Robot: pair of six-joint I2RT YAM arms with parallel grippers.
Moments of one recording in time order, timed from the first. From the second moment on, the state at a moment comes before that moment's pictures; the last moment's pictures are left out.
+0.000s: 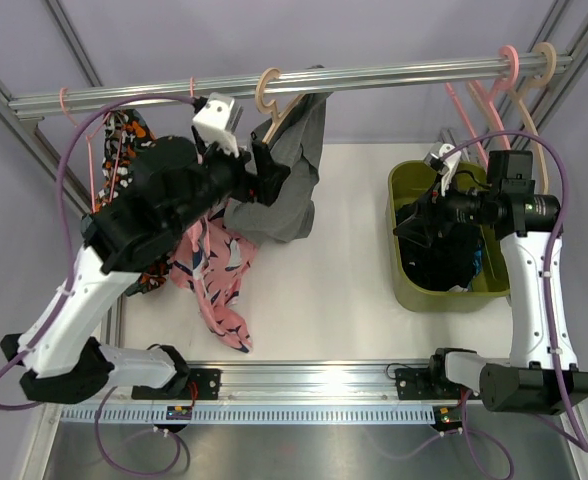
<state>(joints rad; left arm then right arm) -0.87 1.20 1.80 -0.71 -0.22 -0.24 -0.06 1.22 1.49 -1.15 -0.94 -0.62</state>
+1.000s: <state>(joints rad) -0.65 1.57 1.99 -0.71 -0.27 -0.10 -0.06 1.11 1.28 -0.87 -1.01 -0.39</state>
